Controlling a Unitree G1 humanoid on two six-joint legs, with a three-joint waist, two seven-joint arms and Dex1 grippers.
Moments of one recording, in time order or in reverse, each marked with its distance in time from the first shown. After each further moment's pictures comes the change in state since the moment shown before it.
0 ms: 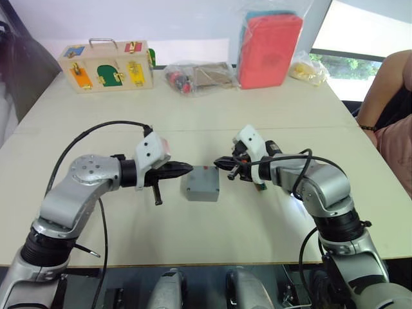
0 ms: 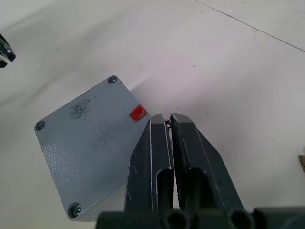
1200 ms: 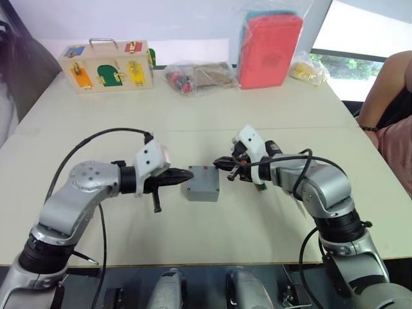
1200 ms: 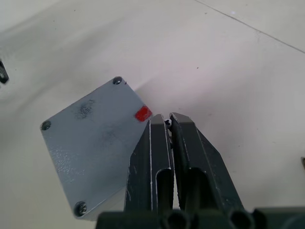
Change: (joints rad) left arm 0.006 0.015 0.002 -0.025 -0.022 -0.003 -0.013; right arm 0.001 -0.006 -0.010 -0.024 0.013 0.018 0.002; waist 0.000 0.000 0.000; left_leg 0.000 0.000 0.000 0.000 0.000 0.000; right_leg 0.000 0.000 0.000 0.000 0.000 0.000
